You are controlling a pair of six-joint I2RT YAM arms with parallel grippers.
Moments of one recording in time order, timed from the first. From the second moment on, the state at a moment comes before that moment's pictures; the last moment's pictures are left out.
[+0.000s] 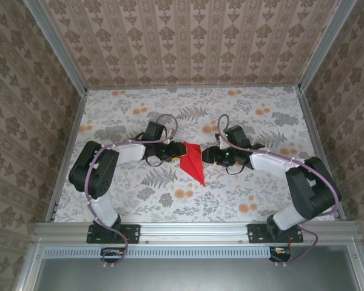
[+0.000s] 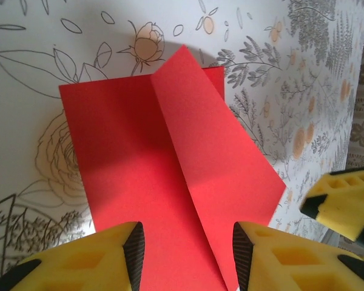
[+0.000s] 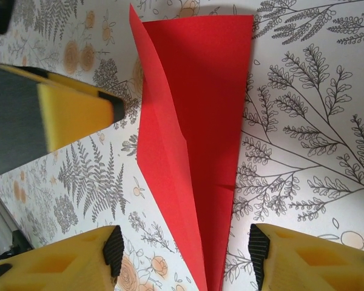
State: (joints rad) left arm -0.52 1.79 0.92 -0.04 0.62 -0.71; right arm 0.43 1.52 0.77 -0.14 -0.47 0.58
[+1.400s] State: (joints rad) left arm -0.46 1.58 1.18 -0.05 0.69 -0.76; right arm 0.25 1.38 0.59 0.32 -0.91 0.84
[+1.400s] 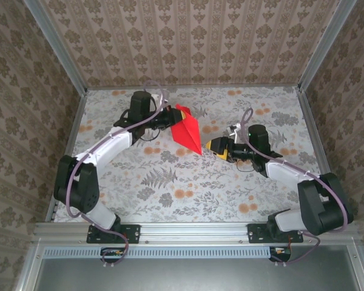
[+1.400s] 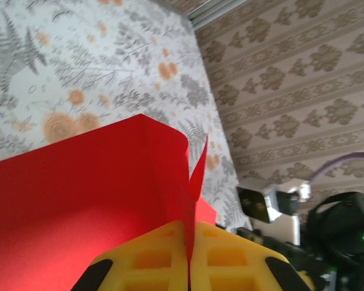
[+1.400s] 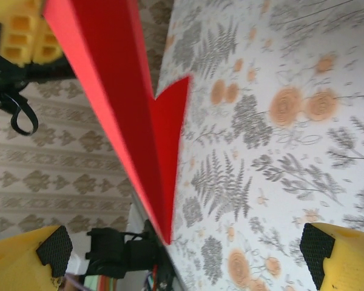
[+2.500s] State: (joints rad) left arm -0.46 1.58 1.20 0.02 0.79 -0.87; right arm 0.31 1.51 0.72 0.78 -1.02 1.14
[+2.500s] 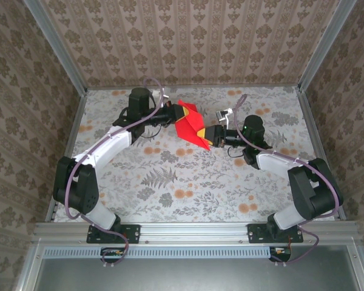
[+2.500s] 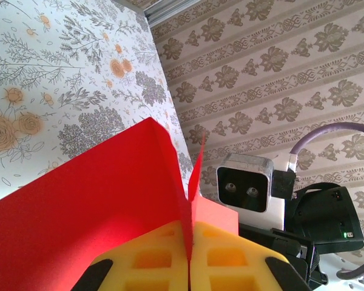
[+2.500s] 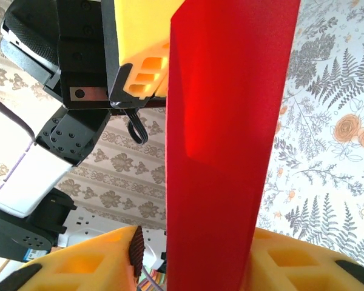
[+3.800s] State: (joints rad) left arm -0.28 1.10 1.05 -0.50 0.34 -0.56; right arm 0.84 1.69 1.35 -0.95 0.55 0.13
